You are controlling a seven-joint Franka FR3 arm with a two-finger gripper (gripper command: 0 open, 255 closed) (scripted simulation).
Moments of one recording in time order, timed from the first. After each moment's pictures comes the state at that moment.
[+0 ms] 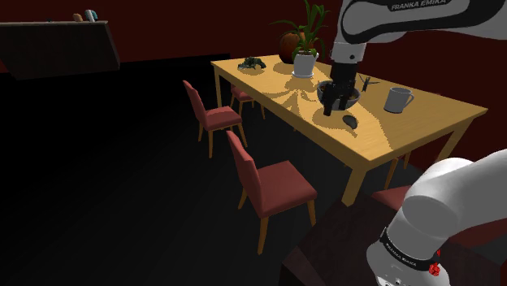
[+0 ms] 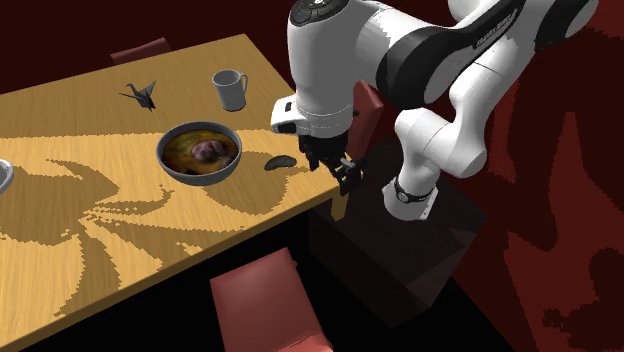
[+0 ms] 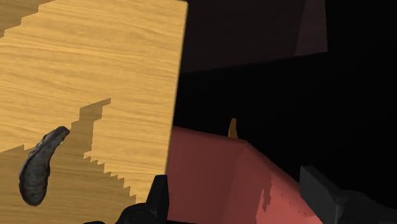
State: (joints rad) arm -0.14 -0.61 -0.13 -2.32 -0.02 1.65 -0.16
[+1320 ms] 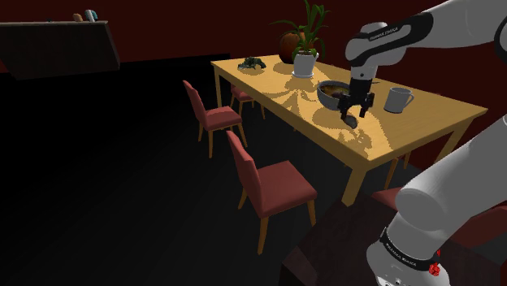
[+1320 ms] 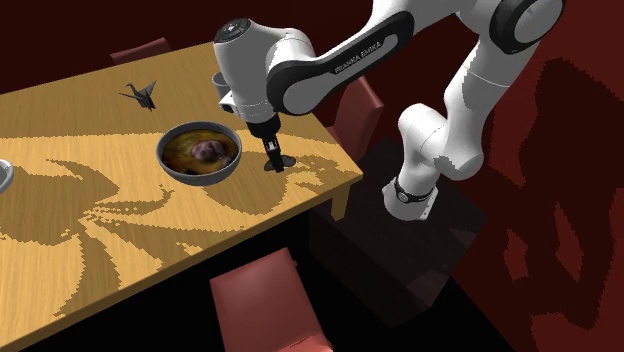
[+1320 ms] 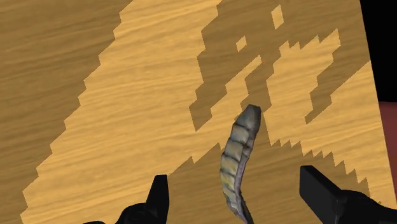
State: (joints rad) arm -0.33 -0.28 -0.35 -2.25 -0.09 1.87 -0.14
